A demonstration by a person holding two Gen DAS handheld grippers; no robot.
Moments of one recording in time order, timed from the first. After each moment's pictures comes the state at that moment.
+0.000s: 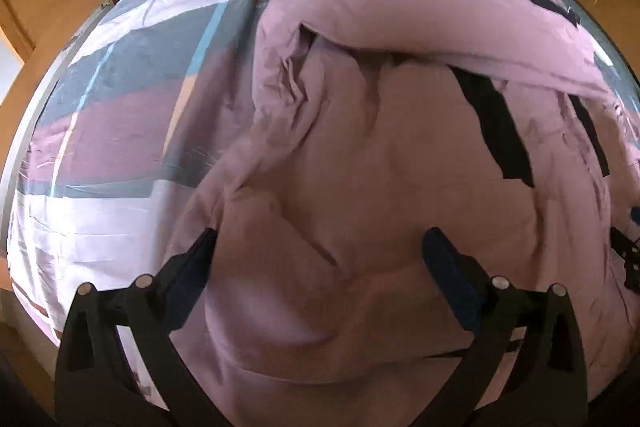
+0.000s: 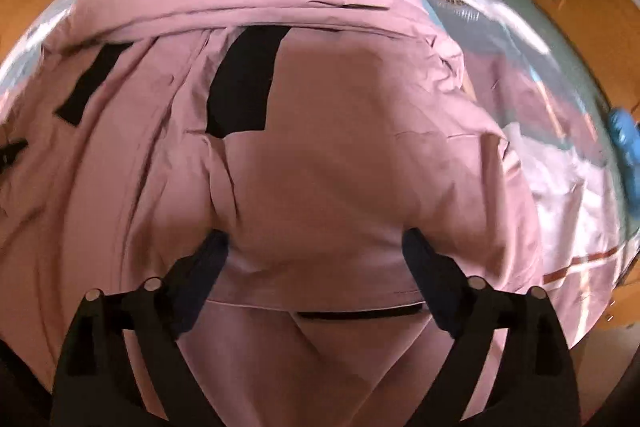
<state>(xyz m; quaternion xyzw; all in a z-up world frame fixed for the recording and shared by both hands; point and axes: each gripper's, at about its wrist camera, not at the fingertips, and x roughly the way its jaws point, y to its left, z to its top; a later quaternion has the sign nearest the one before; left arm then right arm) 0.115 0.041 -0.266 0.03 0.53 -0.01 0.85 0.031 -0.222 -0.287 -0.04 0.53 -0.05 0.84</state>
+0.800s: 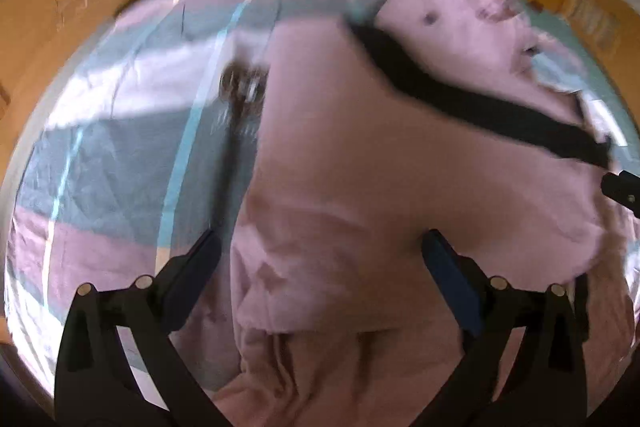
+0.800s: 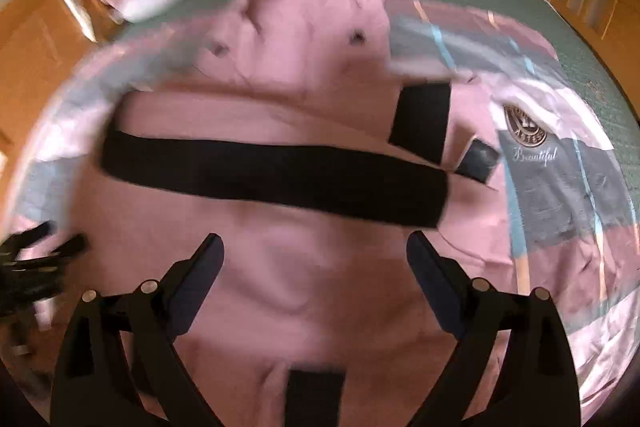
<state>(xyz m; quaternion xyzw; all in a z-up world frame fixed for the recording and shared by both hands) 0.272 0.039 -0.234 -0.02 0.52 0.00 0.85 0.266 -0.206 -0.229 0.02 0.52 -0.01 0.85</state>
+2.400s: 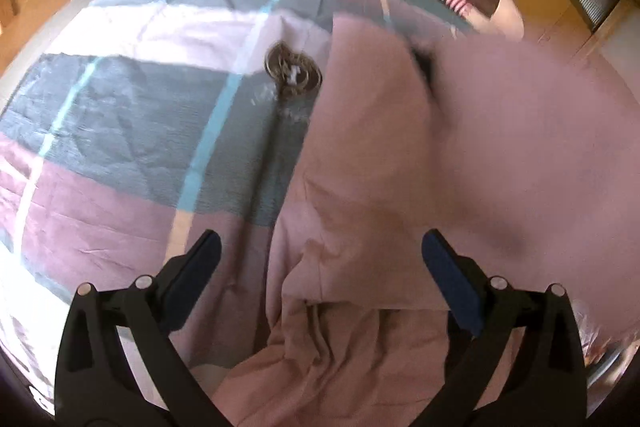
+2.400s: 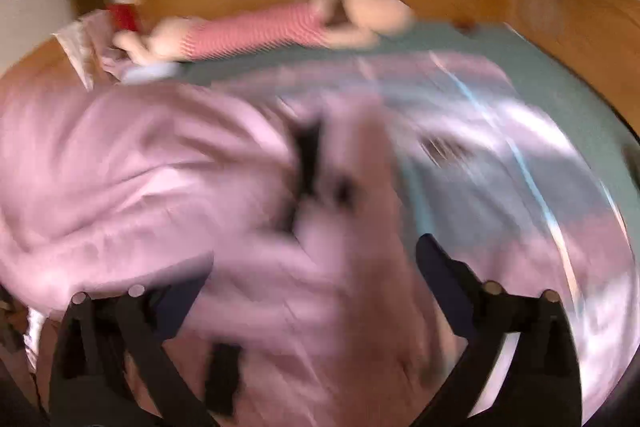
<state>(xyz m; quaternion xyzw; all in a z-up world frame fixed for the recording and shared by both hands) 0.235 0.105 -0.206 -0.15 0.50 -0.01 0.86 0.155 -0.312 -0.181 0.08 0.40 -0.02 0.91</state>
